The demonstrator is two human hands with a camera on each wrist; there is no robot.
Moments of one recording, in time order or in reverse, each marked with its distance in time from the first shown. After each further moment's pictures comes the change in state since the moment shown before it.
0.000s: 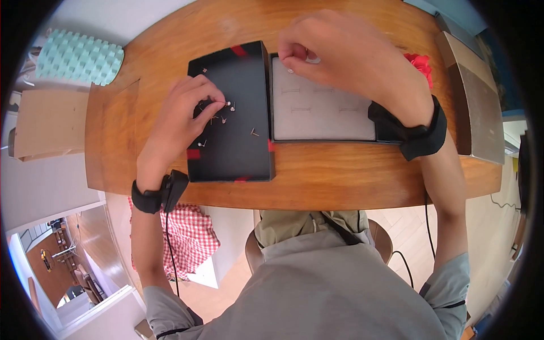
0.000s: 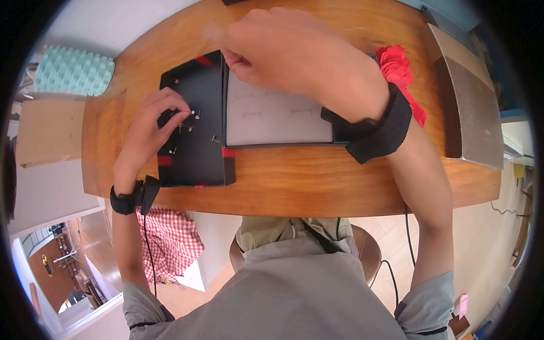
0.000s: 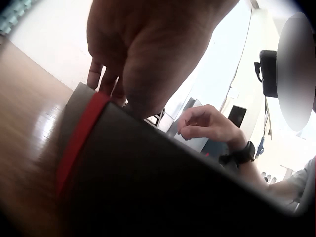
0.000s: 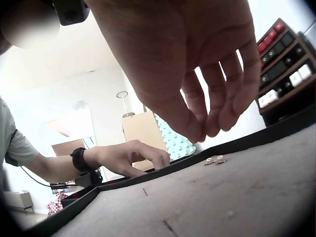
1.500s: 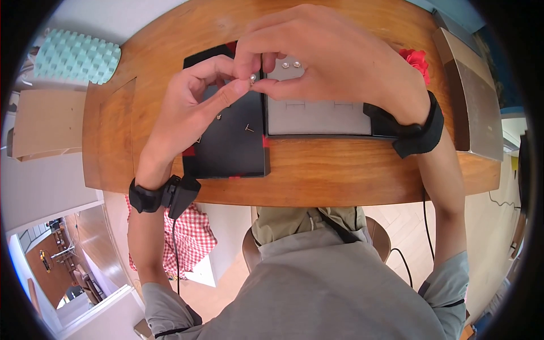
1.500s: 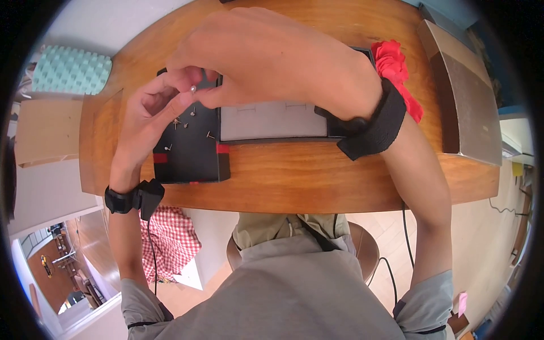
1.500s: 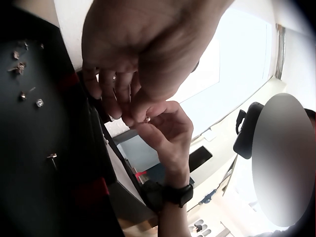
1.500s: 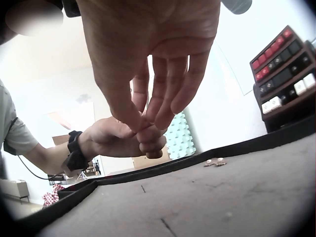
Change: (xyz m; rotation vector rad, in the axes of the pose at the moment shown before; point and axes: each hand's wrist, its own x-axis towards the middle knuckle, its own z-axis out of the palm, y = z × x) left_hand 0.020 0.041 0.001 -0.944 0.029 -0.195; right_hand 0.012 -0.013 -0.017 0.314 -0.157 -0.306
